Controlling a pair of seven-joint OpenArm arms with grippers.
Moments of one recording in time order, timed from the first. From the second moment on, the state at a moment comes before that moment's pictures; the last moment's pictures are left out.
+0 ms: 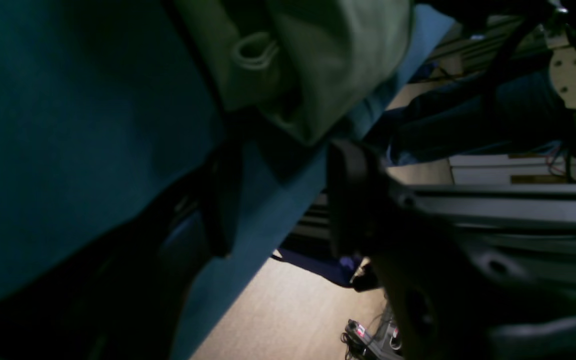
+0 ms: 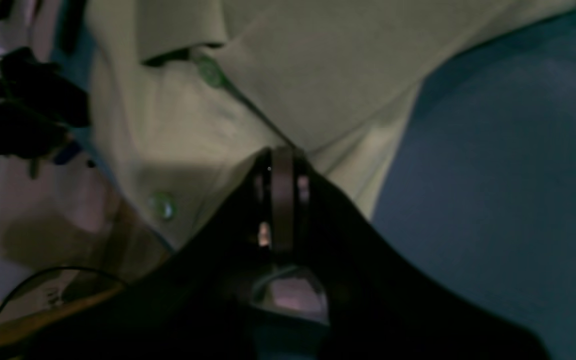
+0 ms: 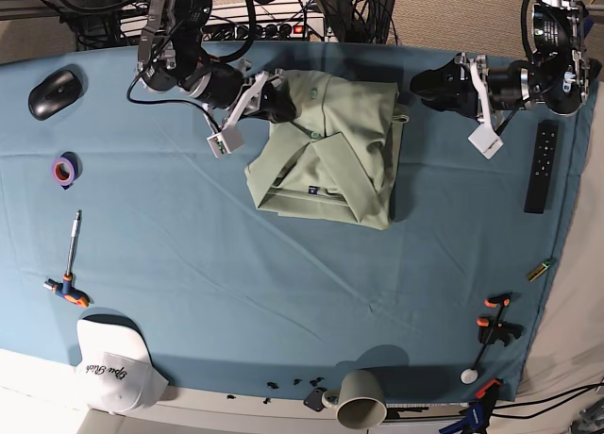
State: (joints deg) left arm 16.0 -24.1 -10.6 91.3 -78.1 -43.1 77.1; right arm -17.1 -3.3 14.4 101.4 36.7 36.0 -65.5
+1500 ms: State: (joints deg) left arm 37.4 -25.8 -10.9 91.1 -82.7 -43.3 81.2; right arm -47.9 17.7 14.3 120.1 23.6 37.4 -70.4
